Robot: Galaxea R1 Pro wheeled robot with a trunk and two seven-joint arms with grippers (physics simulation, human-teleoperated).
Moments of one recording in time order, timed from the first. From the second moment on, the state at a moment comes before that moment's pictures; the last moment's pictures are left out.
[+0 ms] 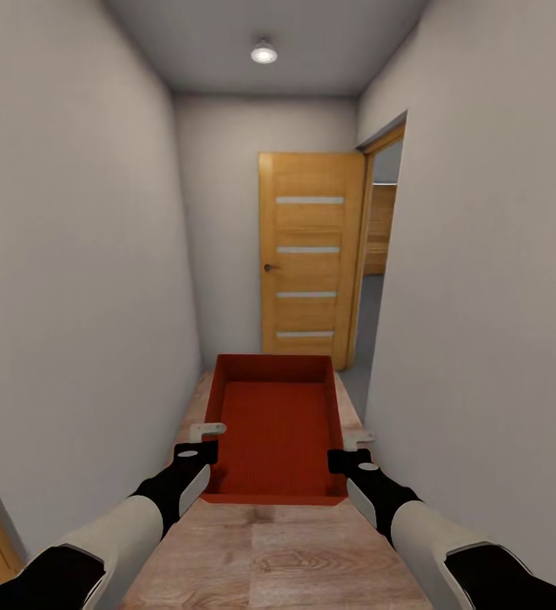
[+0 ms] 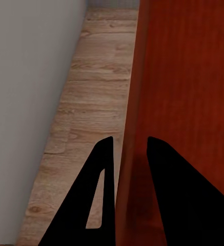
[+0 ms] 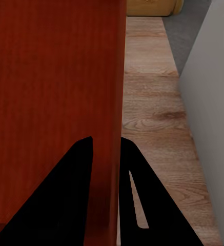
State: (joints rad) left arm -0.81 -0.09 -0.27 -0.28 0.29 0.11 0.34; right arm -0.82 0.11 0.16 -0.17 -0.11 -0.01 -0.12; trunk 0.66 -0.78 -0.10
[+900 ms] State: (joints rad) left arm -0.81 -0.09 -0.27 -0.28 0.29 0.11 0.34; right arm -0.82 0.11 0.16 -0.17 -0.11 -0.01 -0.12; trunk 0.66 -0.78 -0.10
